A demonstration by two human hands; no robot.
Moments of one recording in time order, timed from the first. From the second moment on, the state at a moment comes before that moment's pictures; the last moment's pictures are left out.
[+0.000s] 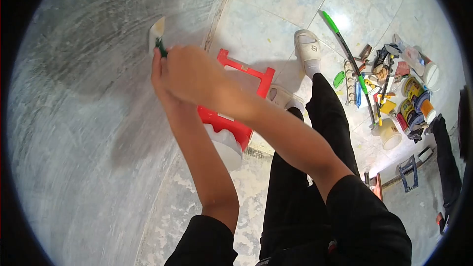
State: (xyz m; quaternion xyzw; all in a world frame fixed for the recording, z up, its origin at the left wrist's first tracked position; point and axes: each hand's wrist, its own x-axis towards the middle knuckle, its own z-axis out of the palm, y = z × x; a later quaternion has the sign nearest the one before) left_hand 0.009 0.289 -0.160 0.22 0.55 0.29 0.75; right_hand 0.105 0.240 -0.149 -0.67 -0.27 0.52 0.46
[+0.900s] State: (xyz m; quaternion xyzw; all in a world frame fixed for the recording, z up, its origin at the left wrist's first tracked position) left_hand 0.046 0.303 -0.521 0.20 0.66 0.11 0.72; right_hand 0.157 0.257 -0.495 -0.68 -0.27 0.64 0.23
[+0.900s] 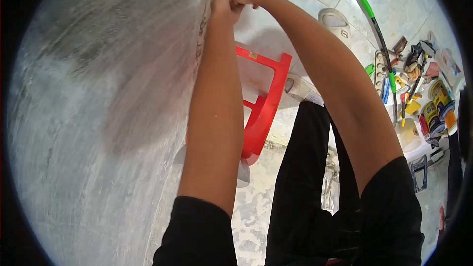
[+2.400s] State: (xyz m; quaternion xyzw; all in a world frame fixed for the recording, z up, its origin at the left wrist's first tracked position) left_hand 0.044 0.290 -0.398 0.15 0.52 0.25 0.80; right_hand 0.153 0.253 -0.361 -0.72 -0.33 0.54 0.28
